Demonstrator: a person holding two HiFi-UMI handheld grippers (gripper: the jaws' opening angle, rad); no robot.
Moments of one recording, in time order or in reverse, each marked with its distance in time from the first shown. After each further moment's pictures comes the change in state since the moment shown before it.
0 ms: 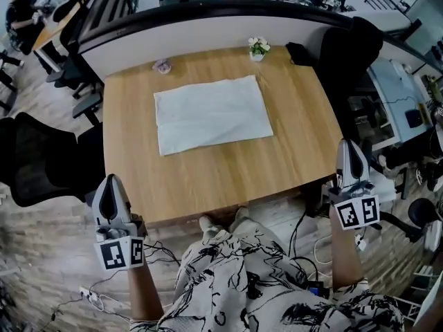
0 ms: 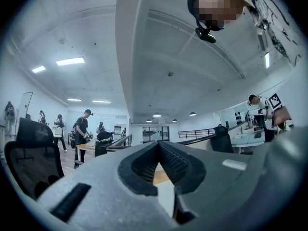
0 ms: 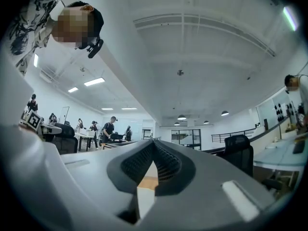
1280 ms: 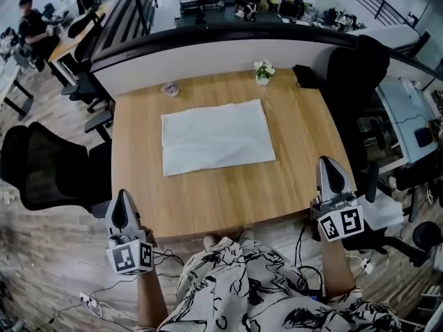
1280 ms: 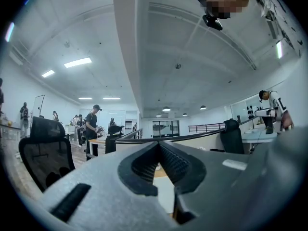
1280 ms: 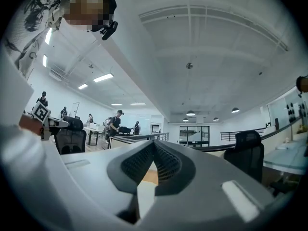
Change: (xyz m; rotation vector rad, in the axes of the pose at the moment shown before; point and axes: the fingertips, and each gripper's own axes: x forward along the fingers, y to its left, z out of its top) left arm 0.010 -0.018 -0.031 -0.001 0.074 0.140; right arm 0.027 -0.001 -0.049 -0.036 0.060 0.118
